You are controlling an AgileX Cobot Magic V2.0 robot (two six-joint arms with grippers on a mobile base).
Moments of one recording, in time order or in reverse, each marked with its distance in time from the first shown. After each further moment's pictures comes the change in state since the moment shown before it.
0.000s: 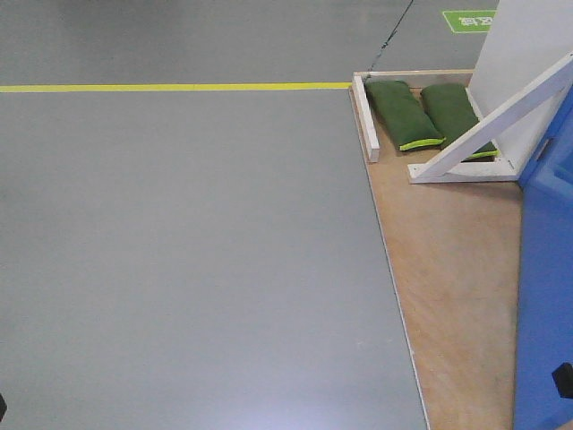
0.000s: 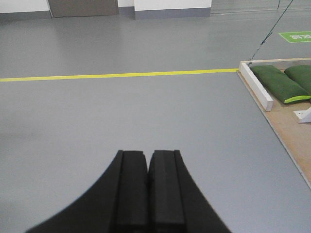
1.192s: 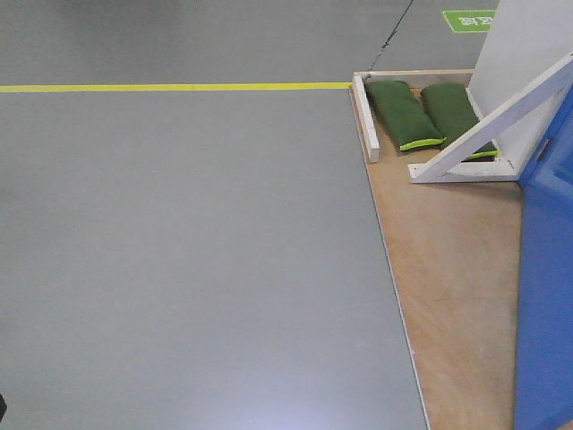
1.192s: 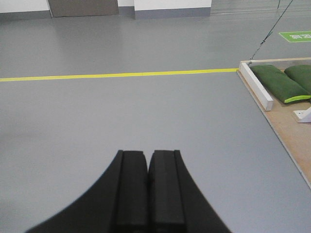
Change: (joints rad) left arm 0.000 0.000 0.000 0.000 0.000 0.000; right arm -0.452 0.864 -0.817 0.751 -0.178 0.002
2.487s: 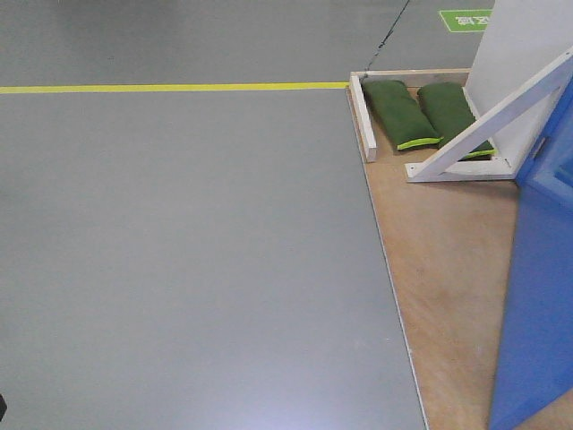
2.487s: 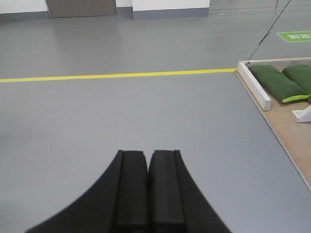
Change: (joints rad) left arm 0.000 0.000 0.000 0.000 0.000 0.000; right arm -0.186 0.476 -0.587 0.457 -0.169 0.013
